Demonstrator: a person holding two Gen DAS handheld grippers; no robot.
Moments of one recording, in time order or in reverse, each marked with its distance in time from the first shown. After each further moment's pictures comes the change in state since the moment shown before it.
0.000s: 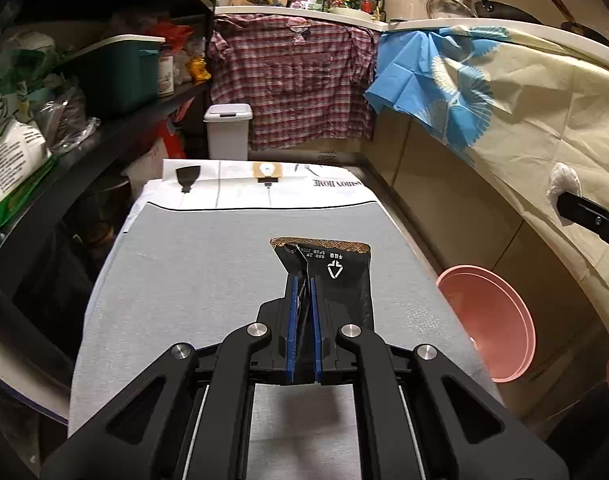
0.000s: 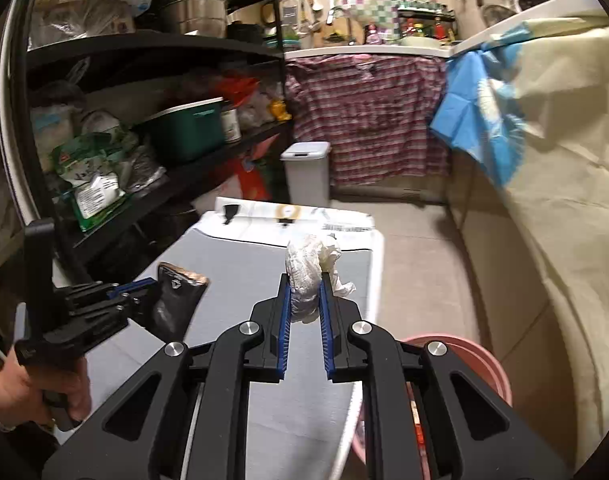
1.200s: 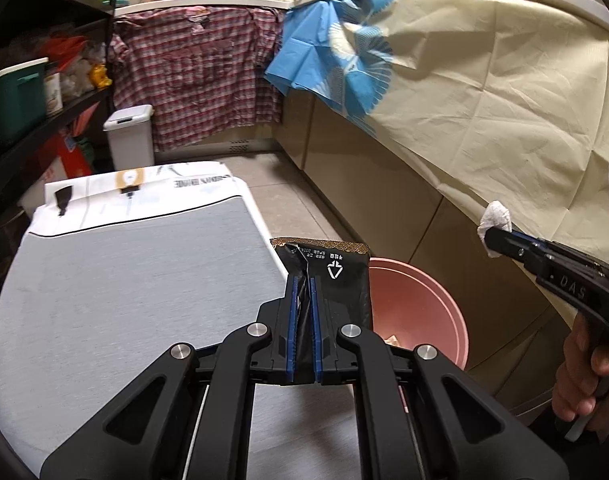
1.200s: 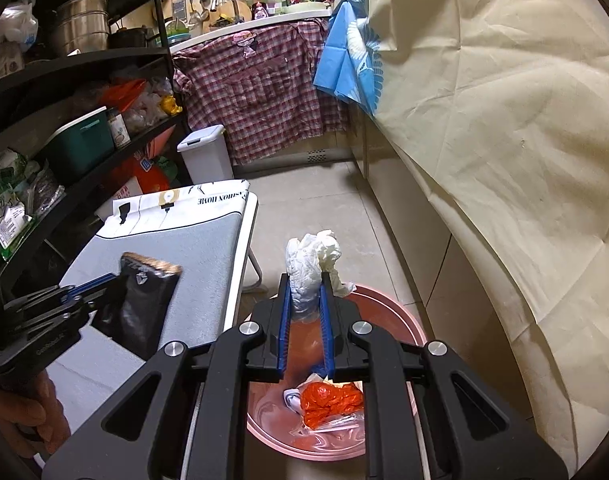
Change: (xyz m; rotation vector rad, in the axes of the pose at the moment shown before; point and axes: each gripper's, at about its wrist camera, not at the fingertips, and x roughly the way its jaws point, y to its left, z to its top) left arm 0.050 -0.151 0.006 0.128 0.053 -0.219; right arm -0.002 -0.127 -0.051 0.225 0.076 -0.238
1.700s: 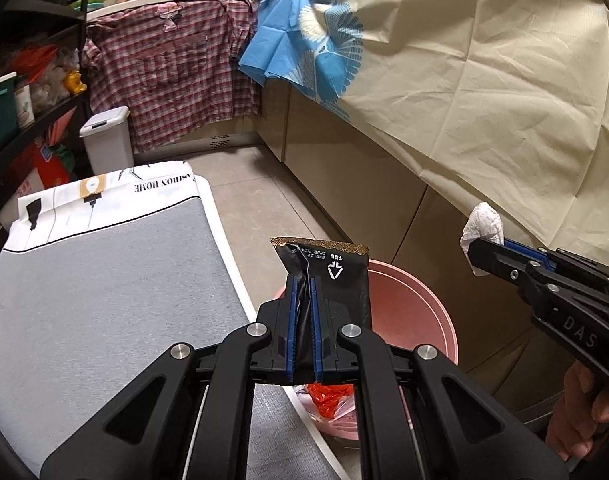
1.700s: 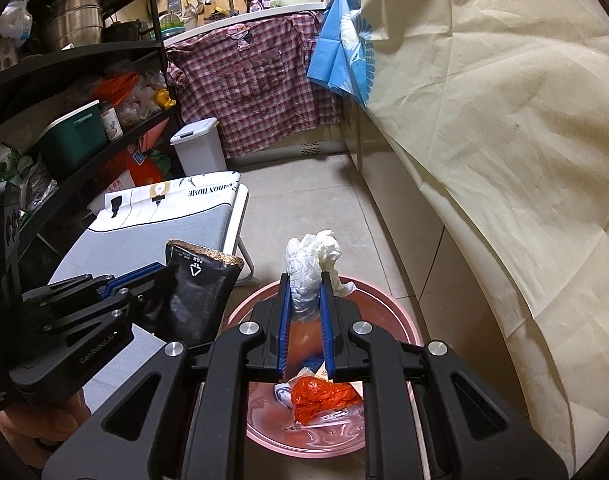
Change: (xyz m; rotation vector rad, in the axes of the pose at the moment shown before) left arm 0.039 -0.042 0.009 0.049 0.034 -0.011; right arm 0.008 -0.009 -0.003 0.000 0.023 -0.020
